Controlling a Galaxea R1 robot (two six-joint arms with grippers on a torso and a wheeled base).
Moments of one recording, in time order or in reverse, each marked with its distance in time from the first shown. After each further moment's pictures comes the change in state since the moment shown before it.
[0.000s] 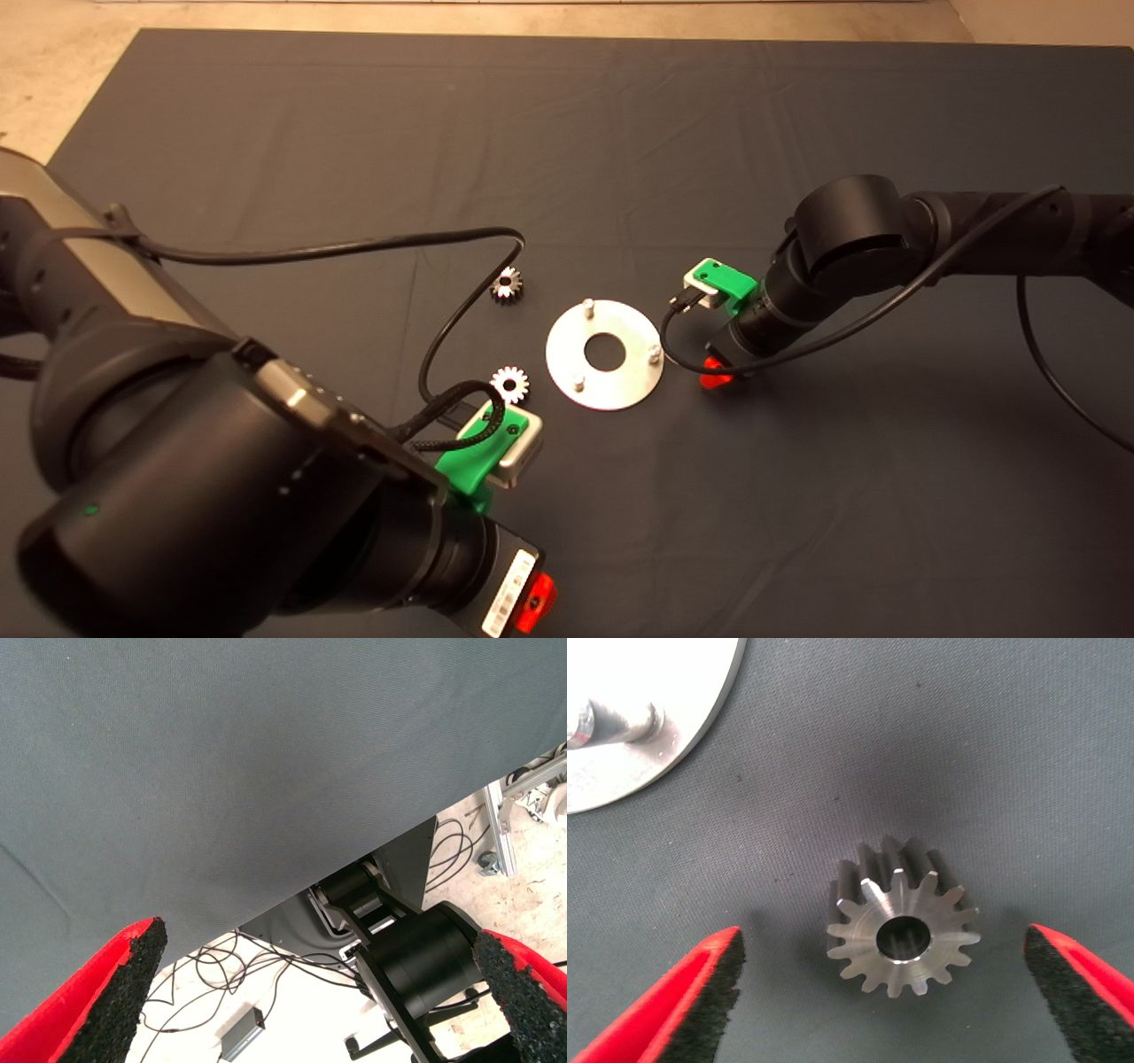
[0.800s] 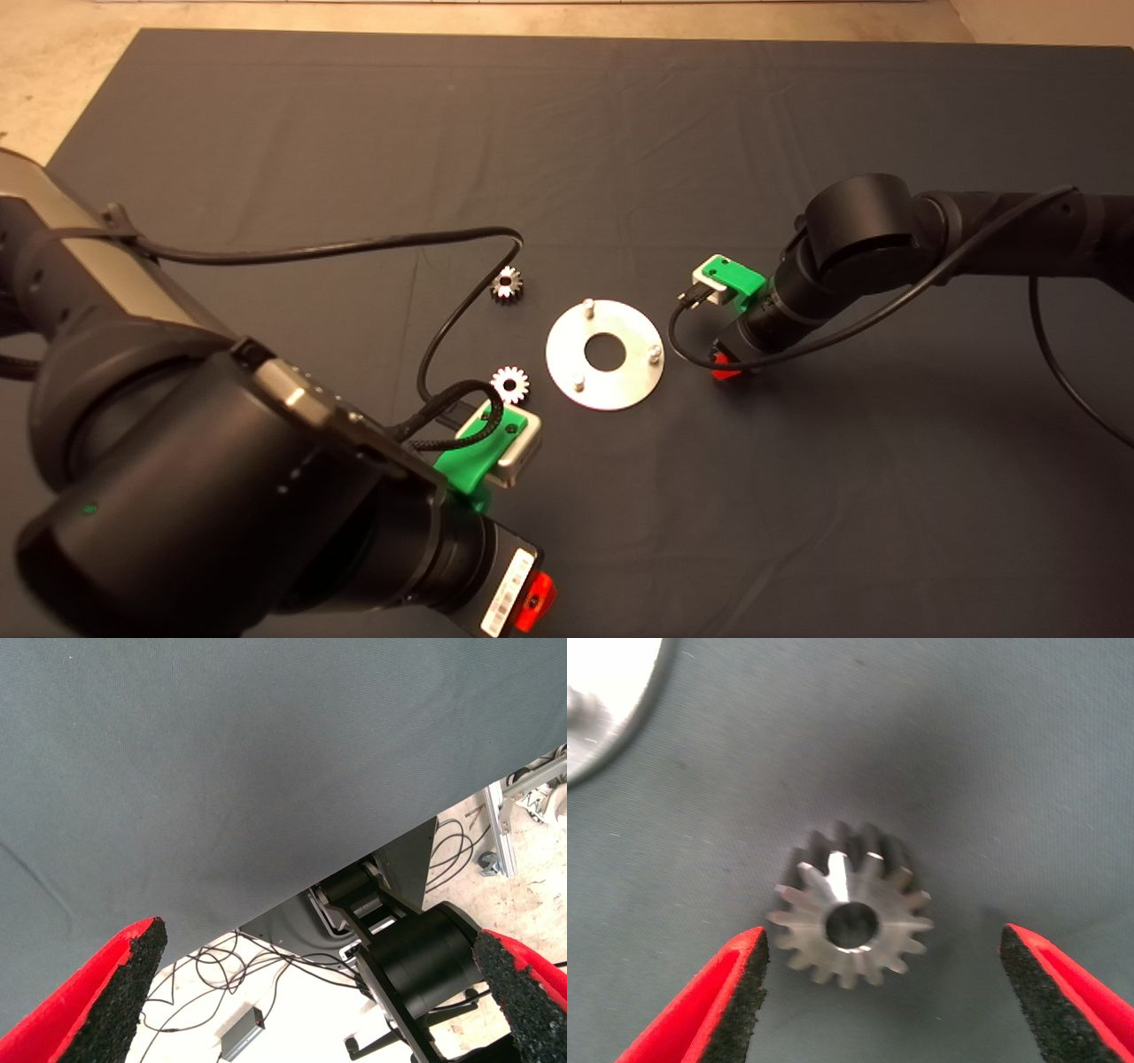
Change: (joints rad) left arm 0.000 -0.003 0.000 0.000 0.000 0.000; right arm 0.000 -0.032 0.000 -0.010 0.002 -0.002
